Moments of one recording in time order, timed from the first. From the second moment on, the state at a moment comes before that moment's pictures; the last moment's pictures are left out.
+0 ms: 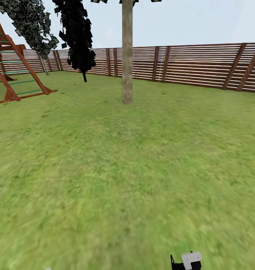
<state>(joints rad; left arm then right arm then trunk) -0.31 0.16 0.11 -0.07 0.23 -0.45 0.09 -0.39 -0.02 -0.40 -0.03 0.67 -0.63 -0.23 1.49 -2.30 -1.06</state>
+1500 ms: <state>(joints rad) -0.31 0.16 0.11 -0.07 0.23 -0.46 0.09 -0.39 -0.02 -0.40 -0.03 0.67 -0.63 -0.23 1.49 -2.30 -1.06</state>
